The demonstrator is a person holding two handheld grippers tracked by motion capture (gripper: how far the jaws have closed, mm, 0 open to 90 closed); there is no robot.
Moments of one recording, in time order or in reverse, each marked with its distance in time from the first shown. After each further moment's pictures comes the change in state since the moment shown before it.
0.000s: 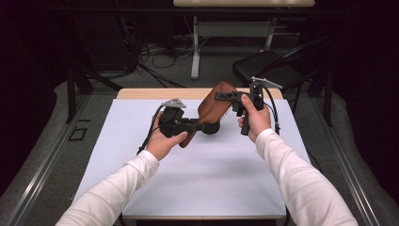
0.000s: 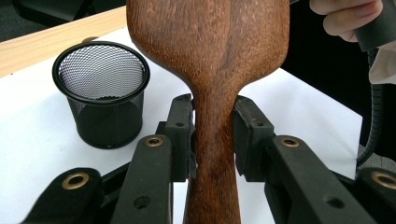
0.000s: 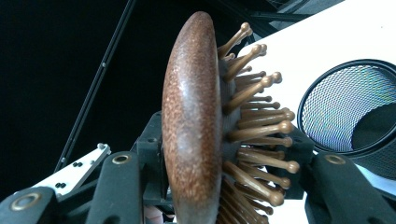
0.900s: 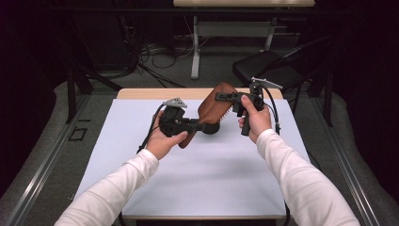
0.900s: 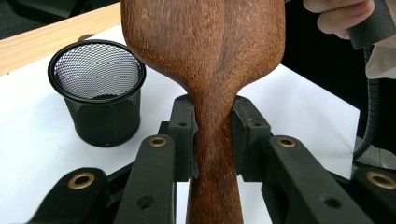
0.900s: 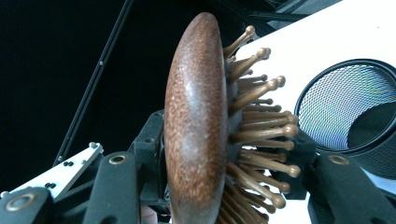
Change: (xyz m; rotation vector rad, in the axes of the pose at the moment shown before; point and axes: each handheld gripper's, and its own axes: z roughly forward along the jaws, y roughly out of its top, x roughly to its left) left arm -0.003 0.004 -0.001 0.024 -0.007 0.013; right arm -0.001 -0.001 0.000 0.006 -0.007 -0.009
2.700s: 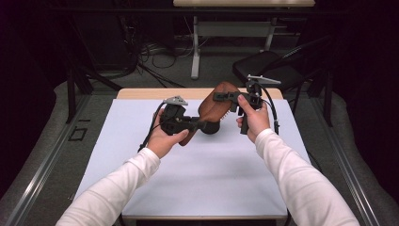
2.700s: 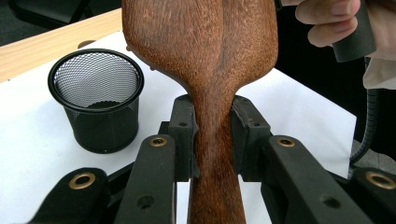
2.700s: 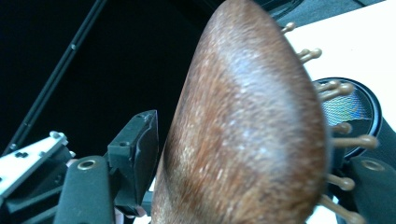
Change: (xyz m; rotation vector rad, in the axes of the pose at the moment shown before) left arm -0.003 0.006 -0.001 -0.011 -0.001 -0.008; right arm 0.011 0.001 0.004 0.003 -0.094 -0.131
